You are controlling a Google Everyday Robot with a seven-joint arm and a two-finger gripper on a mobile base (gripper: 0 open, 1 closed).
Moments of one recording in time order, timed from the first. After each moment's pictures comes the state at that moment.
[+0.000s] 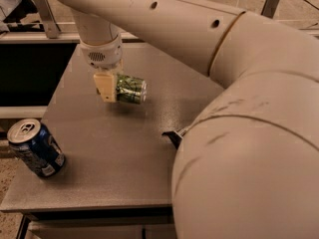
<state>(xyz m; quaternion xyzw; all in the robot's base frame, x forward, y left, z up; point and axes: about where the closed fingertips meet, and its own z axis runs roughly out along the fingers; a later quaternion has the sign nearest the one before) 0.586 0.110 0.867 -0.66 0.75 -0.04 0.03</state>
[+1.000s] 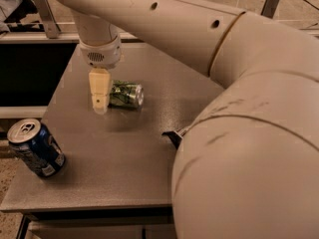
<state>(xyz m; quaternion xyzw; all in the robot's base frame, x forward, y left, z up) 0.591 0.116 0.865 -0.66 0.74 -0.04 0.04</state>
